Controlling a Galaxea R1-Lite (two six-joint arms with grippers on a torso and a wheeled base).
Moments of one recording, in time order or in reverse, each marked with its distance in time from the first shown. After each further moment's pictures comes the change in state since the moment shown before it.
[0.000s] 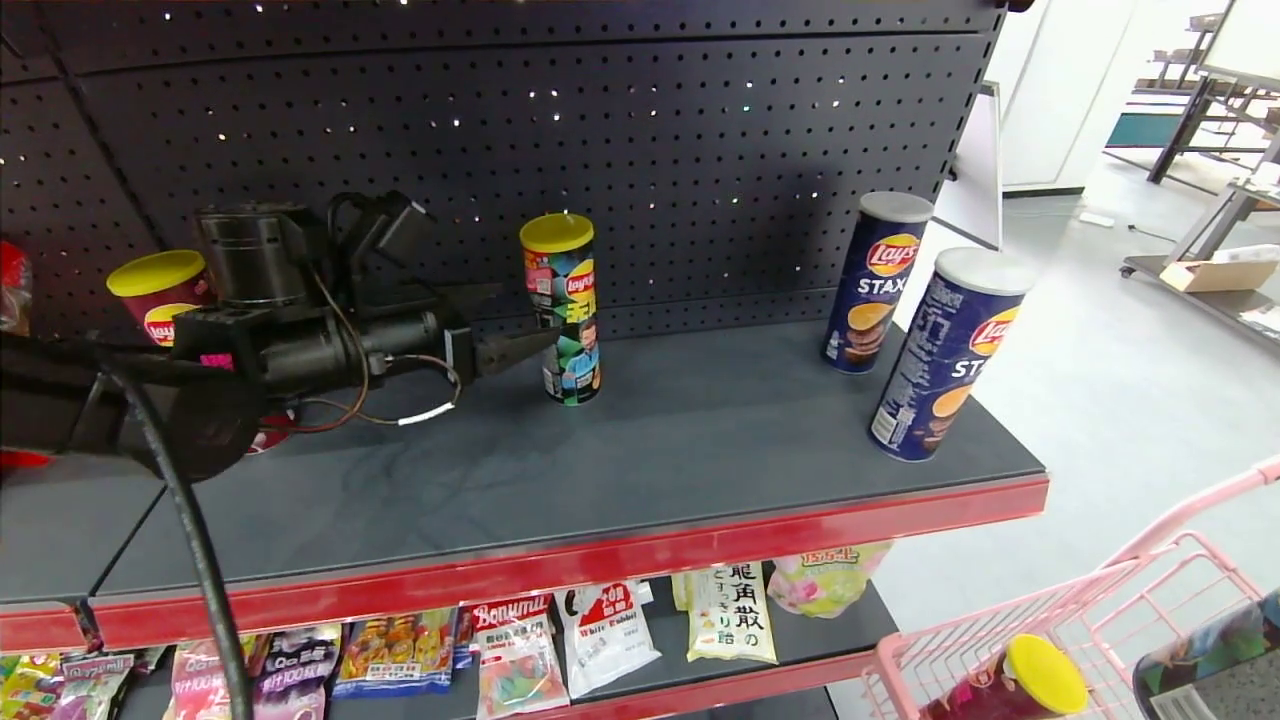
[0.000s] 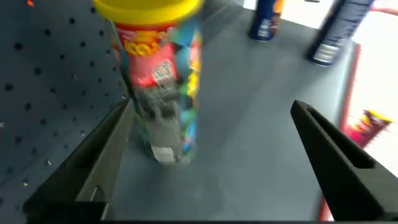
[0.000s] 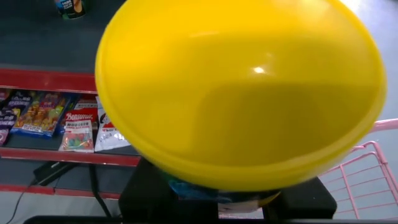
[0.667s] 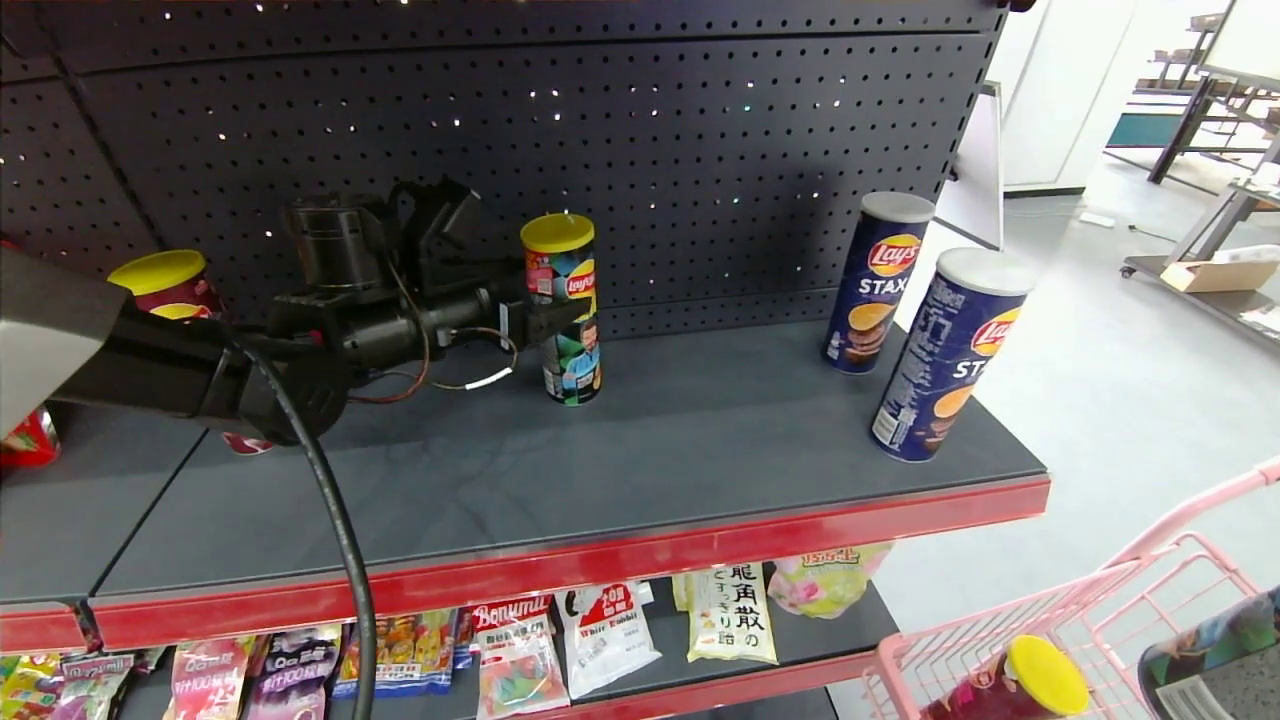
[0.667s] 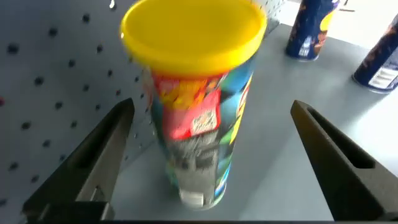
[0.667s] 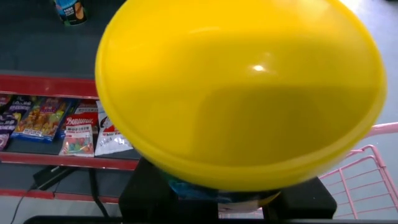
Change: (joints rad) left arm -0.054 0.142 -0.171 -0.033 0.148 -0.009; right arm -0.005 0.001 -0.017 0.002 -0.001 0.000
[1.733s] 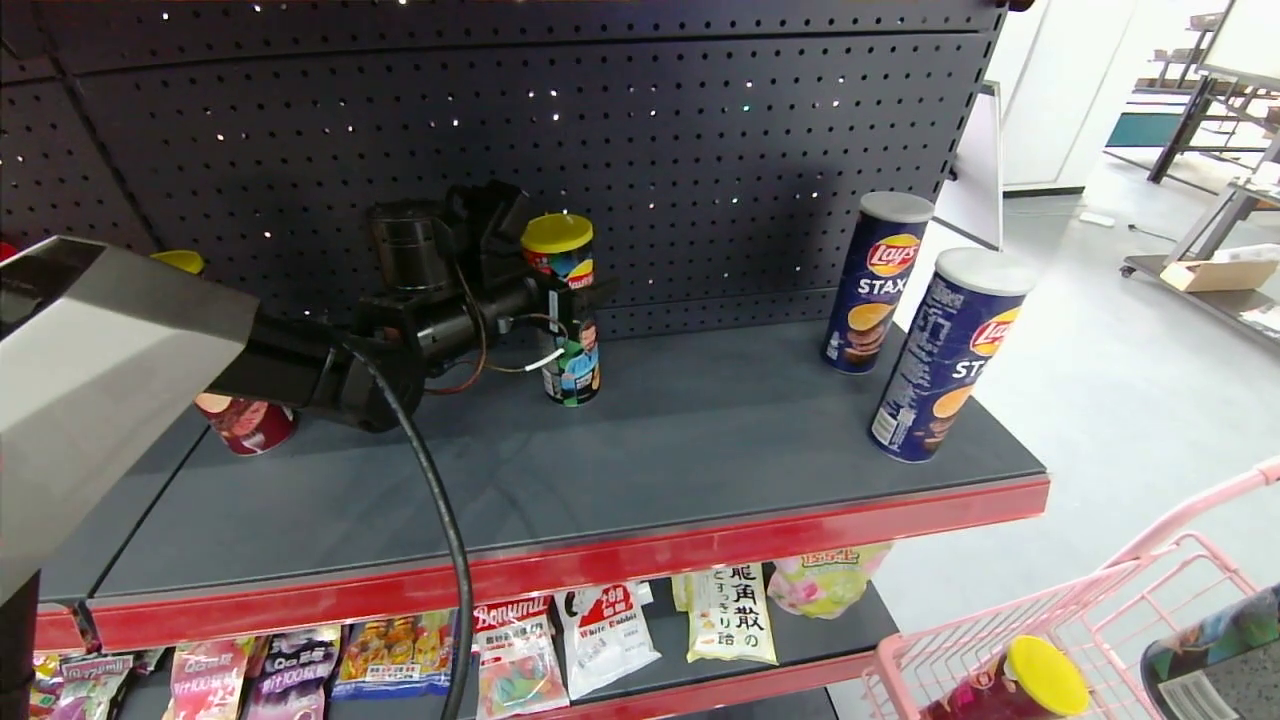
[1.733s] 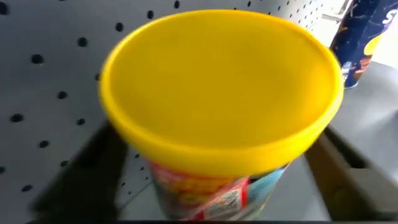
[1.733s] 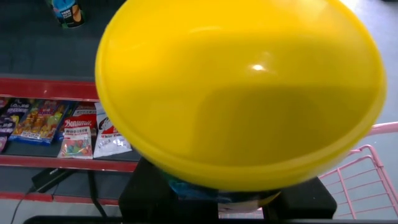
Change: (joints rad) left arm -0.058 0.148 -0.171 -0.044 0.163 -0.036; right arm -0.005 0.004 -0.007 0.000 0.001 0.000
